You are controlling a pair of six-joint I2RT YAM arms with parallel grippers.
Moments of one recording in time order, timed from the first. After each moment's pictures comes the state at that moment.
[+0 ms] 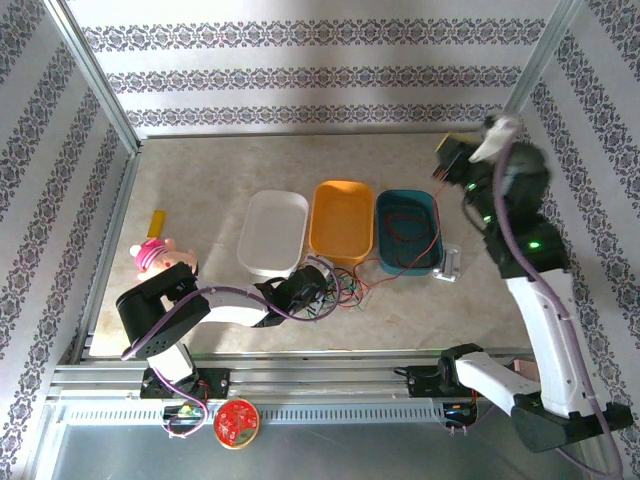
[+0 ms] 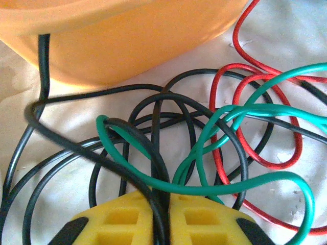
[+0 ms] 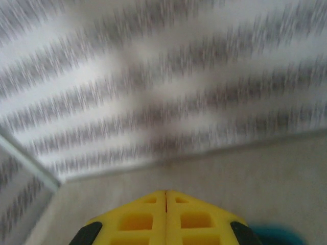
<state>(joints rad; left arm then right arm) -0.97 1.68 0.67 0.19 -0.27 -0.32 0.26 1.01 1.31 -0.53 0.00 0.43</state>
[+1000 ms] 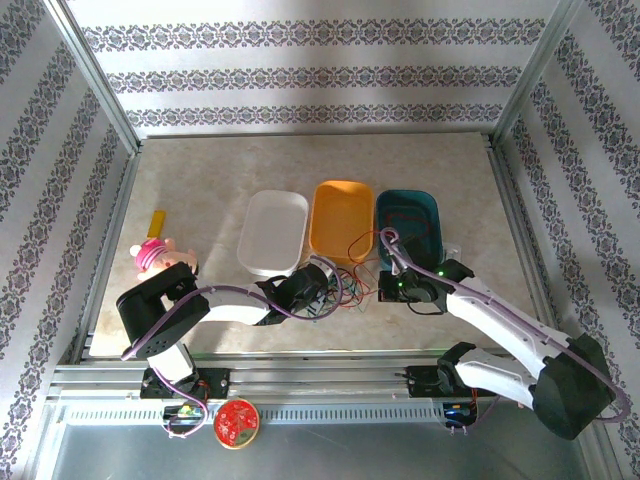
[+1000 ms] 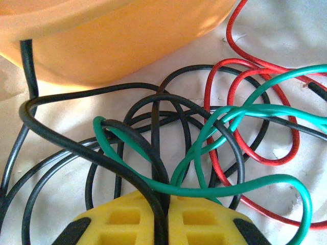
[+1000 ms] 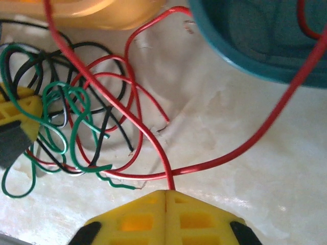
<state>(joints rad) -0.97 1.68 0.69 0.15 -0.25 -0.29 0.54 1.05 0.65 -0.70 -0.11 0.60</state>
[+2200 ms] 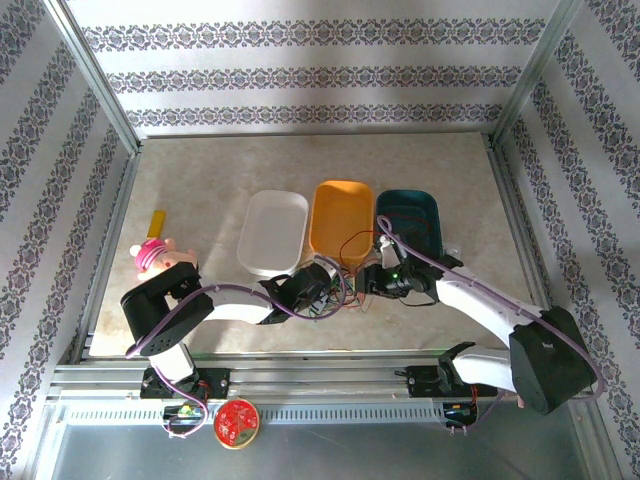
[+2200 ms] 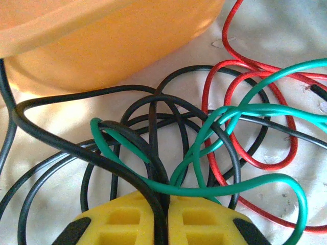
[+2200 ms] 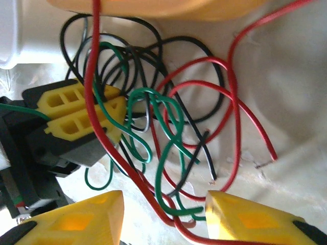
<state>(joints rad) -0.98 1.70 0.72 0.14 -0.25 -0.27 0.46 1.23 0.62 -0.43 -0.49 0.56</state>
